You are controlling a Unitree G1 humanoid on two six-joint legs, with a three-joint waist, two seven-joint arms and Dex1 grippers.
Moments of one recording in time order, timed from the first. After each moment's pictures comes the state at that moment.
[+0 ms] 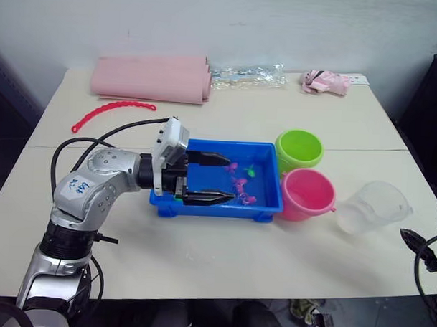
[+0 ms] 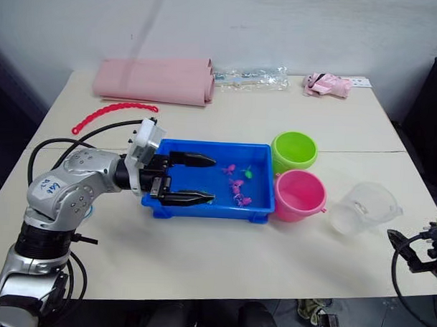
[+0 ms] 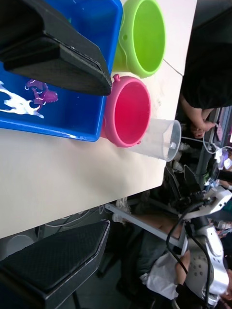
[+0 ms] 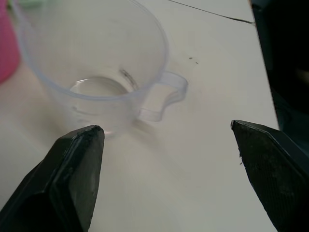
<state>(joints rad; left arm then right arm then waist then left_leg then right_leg) -0.61 0.60 -0.06 -0.26 -0.65 0.71 -1.00 0.43 -0.87 -0.82 -0.41 0.54 0.69 0.66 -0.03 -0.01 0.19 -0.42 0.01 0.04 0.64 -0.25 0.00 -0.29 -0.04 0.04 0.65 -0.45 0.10</state>
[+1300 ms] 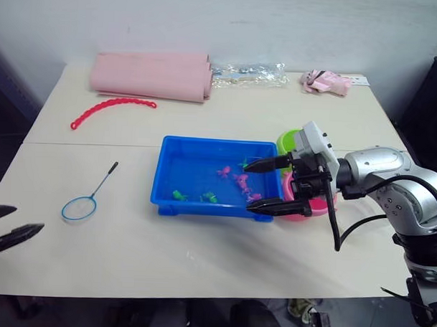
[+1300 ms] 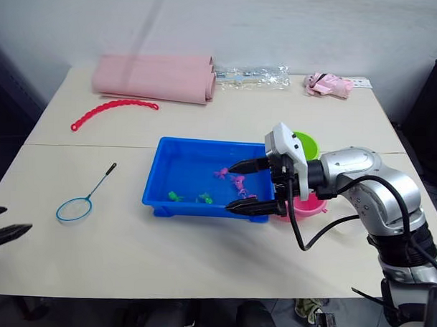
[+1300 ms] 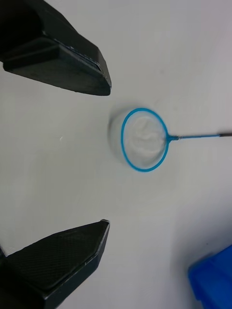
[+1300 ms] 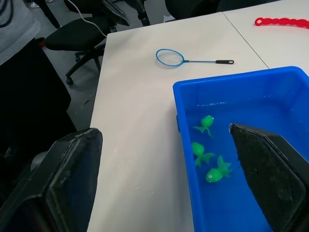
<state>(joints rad) 0.26 1.07 0.75 0.08 -0.41 0.58 -1.02 -0.68 -0.81 0.14 -0.28 0.73 0.73 1.18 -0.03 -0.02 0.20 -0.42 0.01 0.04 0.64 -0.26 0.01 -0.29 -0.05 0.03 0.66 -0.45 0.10</state>
